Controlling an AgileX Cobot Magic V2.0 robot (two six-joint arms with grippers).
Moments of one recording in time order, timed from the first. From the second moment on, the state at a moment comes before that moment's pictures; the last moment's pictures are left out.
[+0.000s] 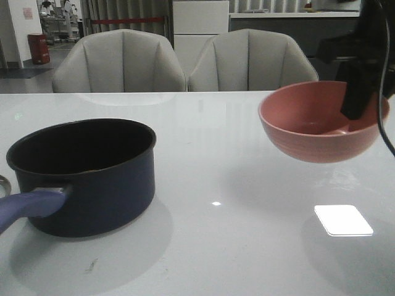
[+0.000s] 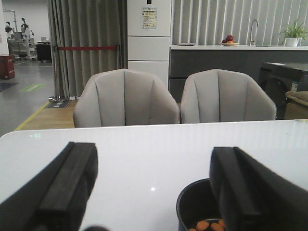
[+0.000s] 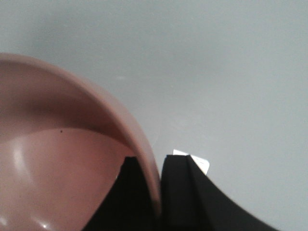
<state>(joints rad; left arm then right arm) -0.14 0.06 -0.24 -0.06 0.16 0.02 0.12 1.69 -1.29 0.10 0.94 -0.11</state>
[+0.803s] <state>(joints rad) -0.14 0.06 -0.24 -0.06 0.16 0.02 0.07 1.87 -1.29 0.15 0.91 -0.10</state>
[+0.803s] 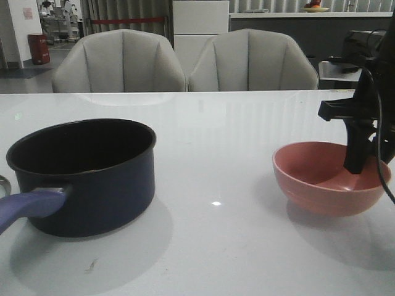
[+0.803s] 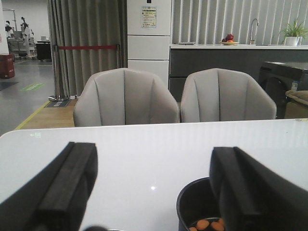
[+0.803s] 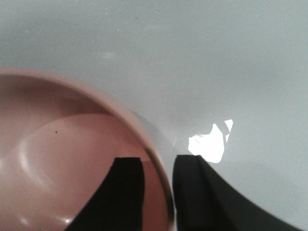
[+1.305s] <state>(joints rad) -0.14 0.06 -0.24 -0.06 0.16 0.02 0.07 1.78 -1.27 0.12 0.89 -0.13</state>
